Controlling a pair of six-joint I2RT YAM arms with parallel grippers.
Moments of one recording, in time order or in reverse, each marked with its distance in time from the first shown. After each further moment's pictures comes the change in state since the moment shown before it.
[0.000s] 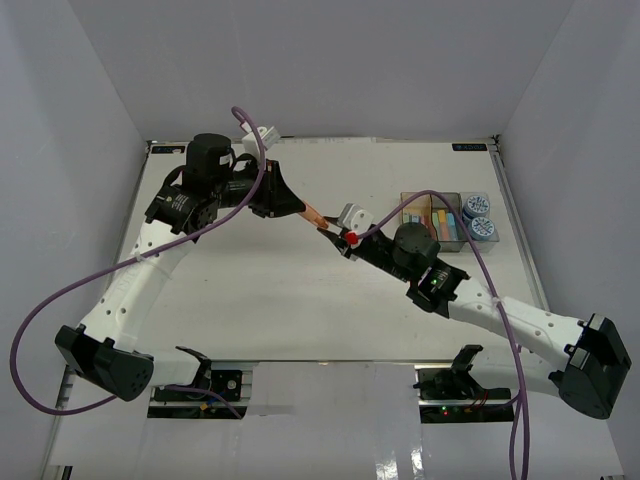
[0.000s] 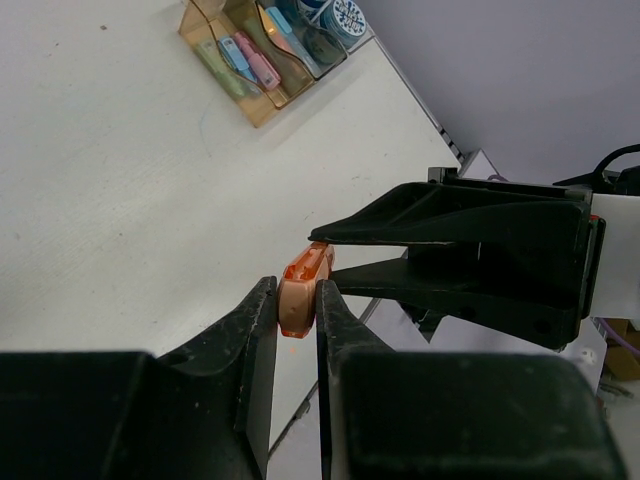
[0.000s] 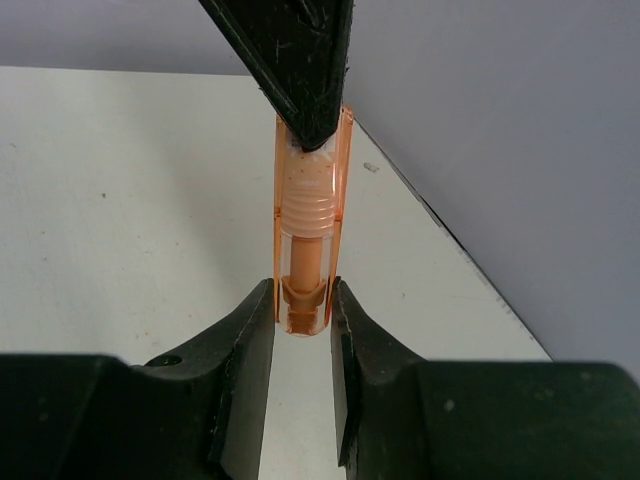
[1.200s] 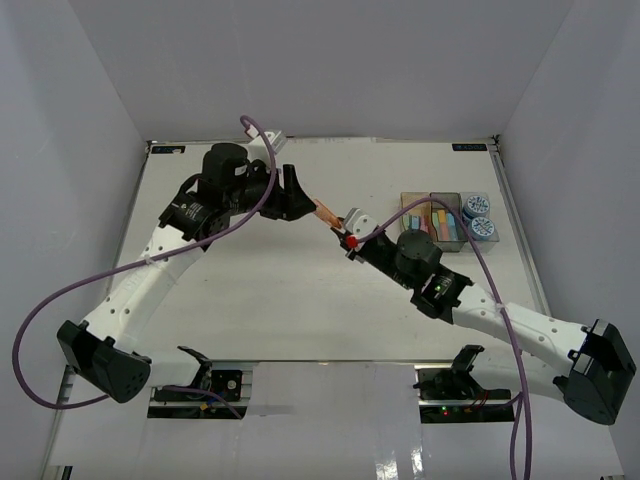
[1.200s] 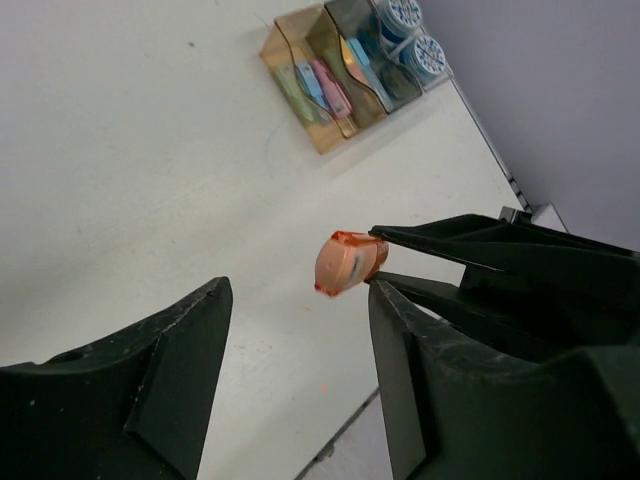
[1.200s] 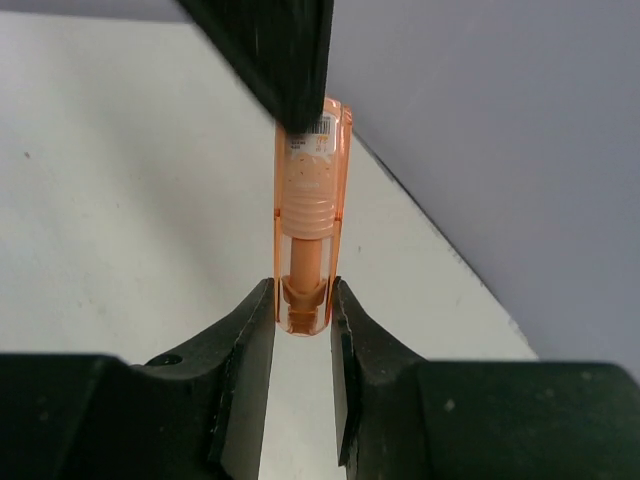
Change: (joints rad) left arm -0.085 0.002 -0.070 0.085 -0.233 -0.060; right arm -0.002 -0.026 -0.015 -0.034 0.123 -0.069
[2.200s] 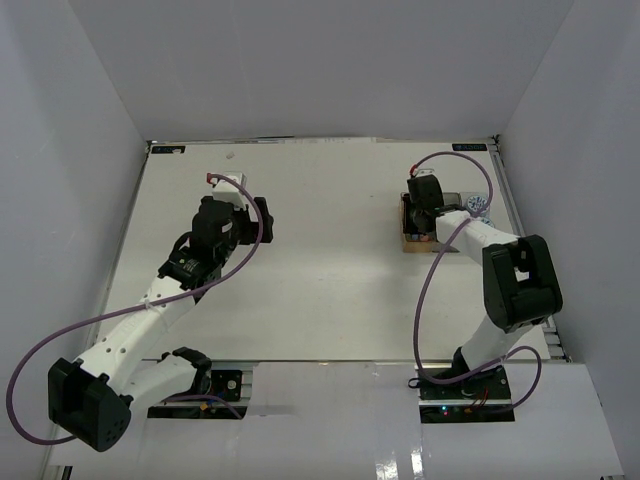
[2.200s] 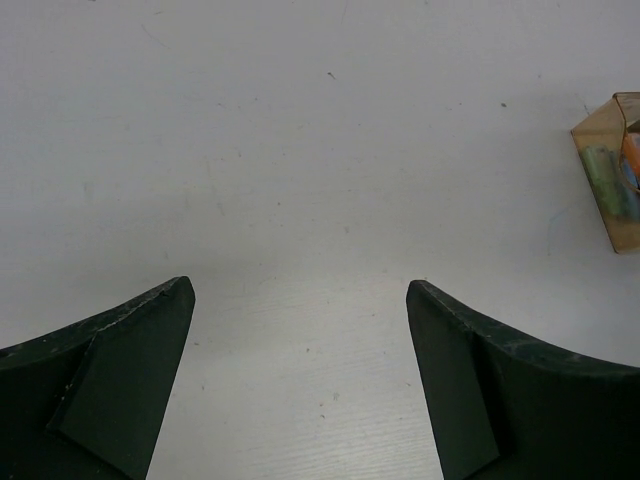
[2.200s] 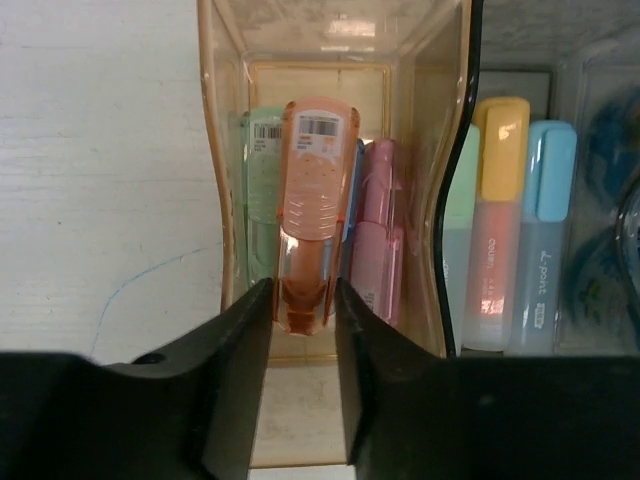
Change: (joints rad) left arm 0.042 -0.288 -0.575 0.383 -0.614 0.108; right arm -0.617 0.586 0.276 -0.581 0.235 0.620
